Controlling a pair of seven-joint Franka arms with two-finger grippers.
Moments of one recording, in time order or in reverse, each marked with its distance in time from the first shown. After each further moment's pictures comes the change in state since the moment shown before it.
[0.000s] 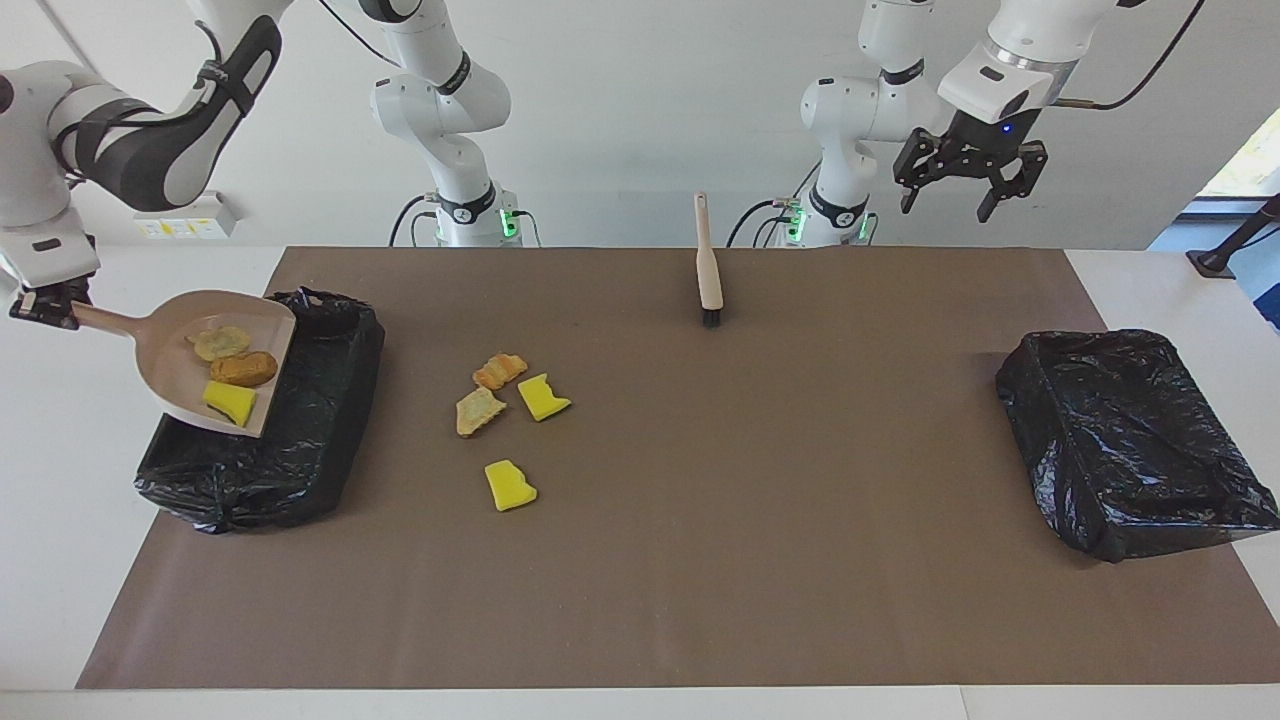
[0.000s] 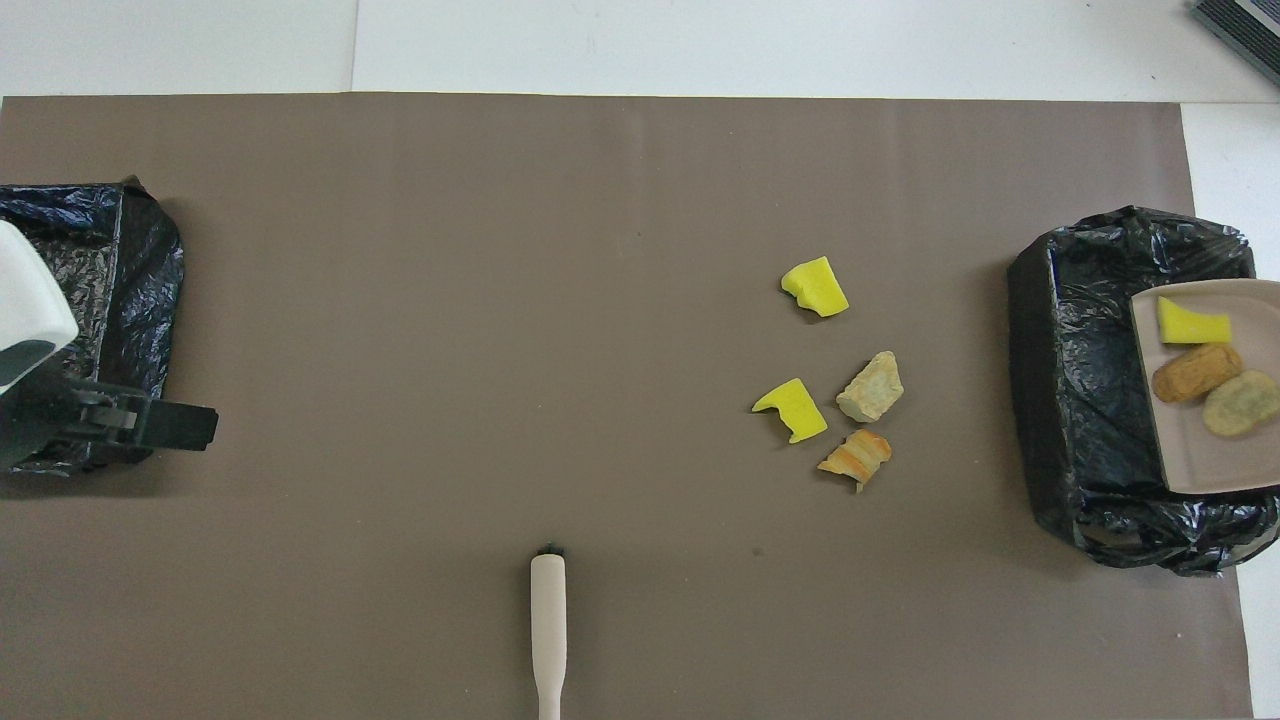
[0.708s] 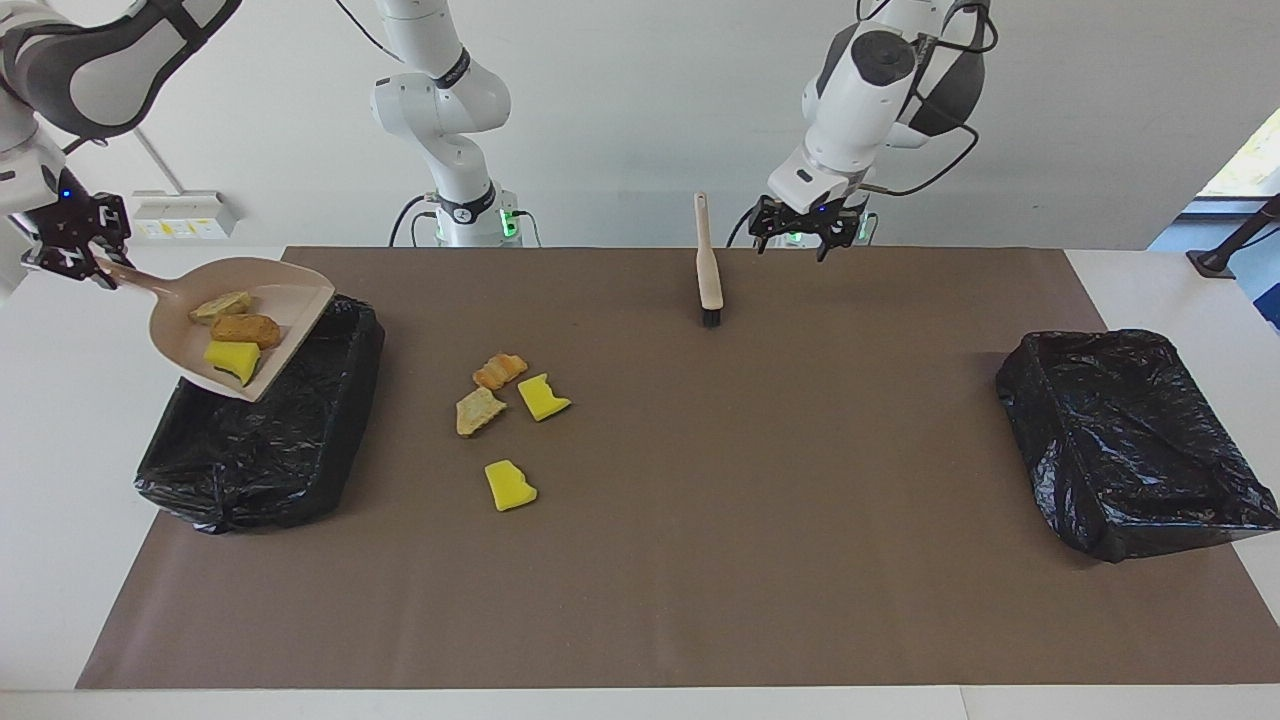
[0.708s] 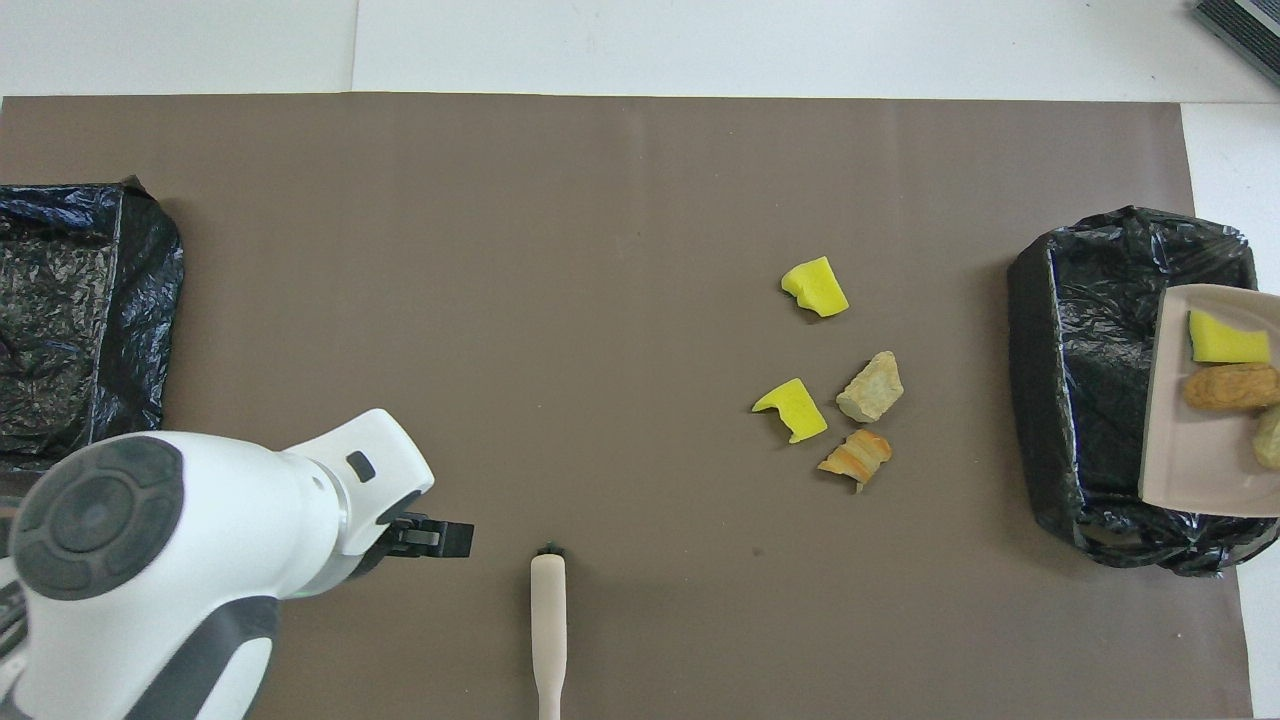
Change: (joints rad) left arm -0.229 -0.170 -0.021 -0.532 -0.099 0.335 -0.275; right arm -0.030 -0.089 -0.156 -0.071 0.333 -0.096 -0.046
